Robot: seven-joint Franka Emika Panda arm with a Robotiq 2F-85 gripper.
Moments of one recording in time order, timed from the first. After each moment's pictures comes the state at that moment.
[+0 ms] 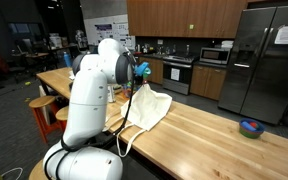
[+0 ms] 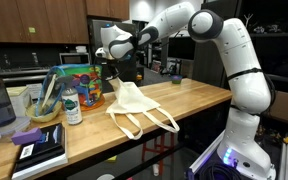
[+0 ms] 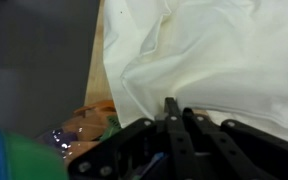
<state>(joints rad) 0.23 0.45 0.18 -1.48 -0.54 2.14 -0.92</state>
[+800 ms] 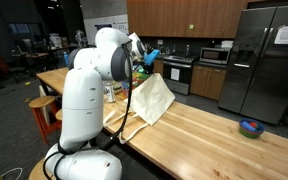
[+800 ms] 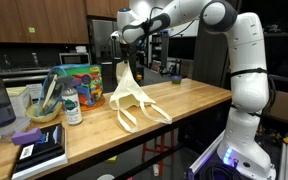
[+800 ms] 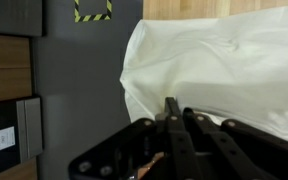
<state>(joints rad) 0.15 0.30 0.12 -1.50 -0.50 2.16 -0.88</state>
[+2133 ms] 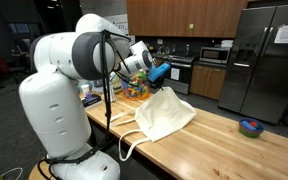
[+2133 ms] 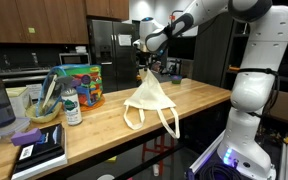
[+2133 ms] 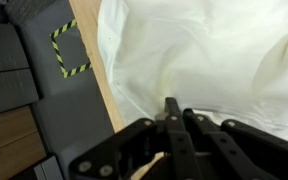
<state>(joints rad) 0.06 -0.06 0.04 -2.08 -0.48 2.33 -0.63</state>
